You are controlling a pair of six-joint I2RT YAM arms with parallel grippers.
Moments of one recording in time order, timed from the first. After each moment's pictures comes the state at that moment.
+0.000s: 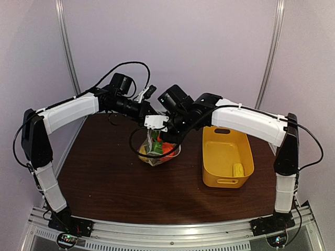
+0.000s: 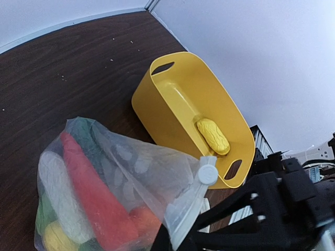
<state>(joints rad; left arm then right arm) -0.57 1.83 1.64 -0.52 0.70 -0.24 0.97 2.01 1.95 -0.79 0.16 -0.65</state>
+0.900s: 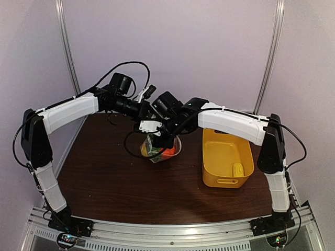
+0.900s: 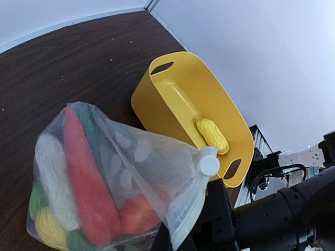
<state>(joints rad) -0.56 1.82 1.64 -0.52 0.70 -0.24 0.94 2.16 2.06 -0.82 -0.04 -0.57</state>
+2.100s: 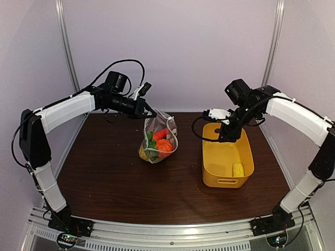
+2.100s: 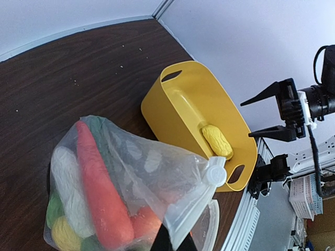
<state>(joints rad) -0.52 1.81 1.64 -0.53 0.70 -0.24 0.57 1.56 1.53 -1.02 -0.10 -0.67</state>
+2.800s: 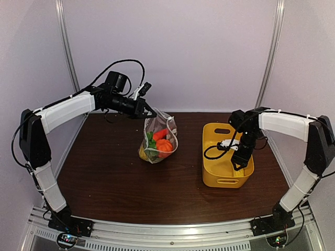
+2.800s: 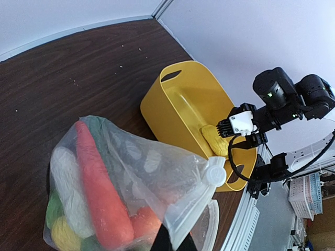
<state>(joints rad) -0.52 1.81 1.64 -0.53 0.70 -0.24 0.42 1.63 1.22 -1.12 0.00 -0.54</state>
